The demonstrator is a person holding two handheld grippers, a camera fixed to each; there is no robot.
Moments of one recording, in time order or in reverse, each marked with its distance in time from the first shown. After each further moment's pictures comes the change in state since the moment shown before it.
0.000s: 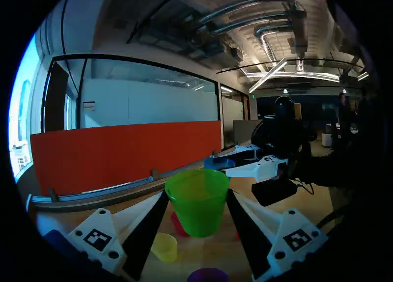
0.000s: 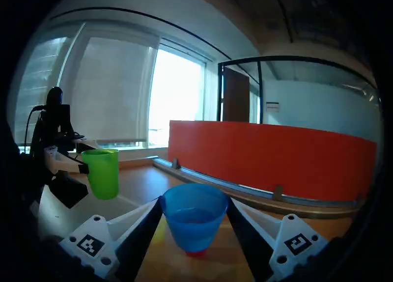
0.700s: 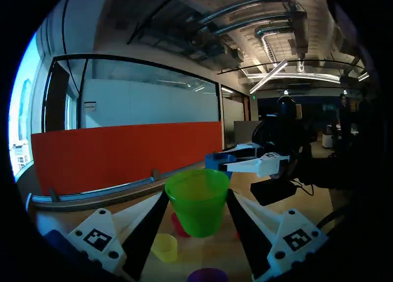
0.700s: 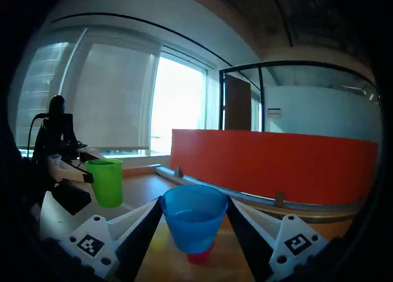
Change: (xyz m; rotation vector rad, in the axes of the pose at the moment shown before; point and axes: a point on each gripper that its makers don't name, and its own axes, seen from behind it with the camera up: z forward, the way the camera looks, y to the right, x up) left arm 0.001 -0.002 -0.002 0.006 0.004 -0.004; right arm 0.017 -0.002 -0.002 0.015 0.052 0.006
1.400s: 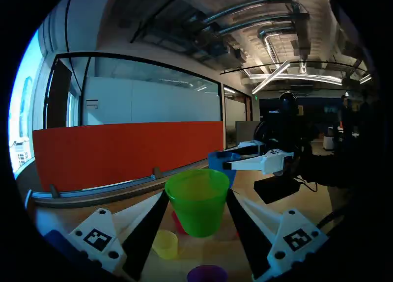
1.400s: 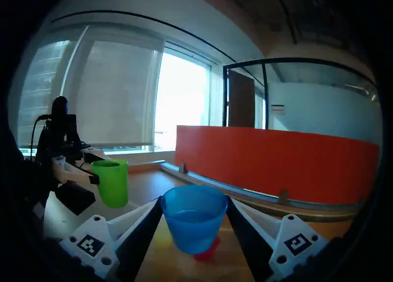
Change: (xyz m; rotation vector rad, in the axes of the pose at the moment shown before) left arm -0.005 -0.002 -0.006 0.011 -0.002 -0.017; right arm 0.000 -0.016 -0.004 0.029 -0.037 -0.004
